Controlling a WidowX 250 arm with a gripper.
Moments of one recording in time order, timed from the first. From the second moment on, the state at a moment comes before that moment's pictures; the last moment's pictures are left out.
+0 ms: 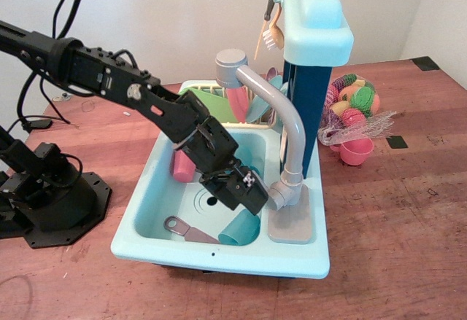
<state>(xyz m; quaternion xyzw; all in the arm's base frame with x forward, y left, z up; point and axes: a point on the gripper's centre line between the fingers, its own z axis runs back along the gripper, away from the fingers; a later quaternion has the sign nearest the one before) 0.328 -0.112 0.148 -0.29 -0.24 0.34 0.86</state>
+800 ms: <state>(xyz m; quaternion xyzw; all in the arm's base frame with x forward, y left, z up) 0.321 -0.096 0.157 -0.29 -0.28 0.38 0.83</state>
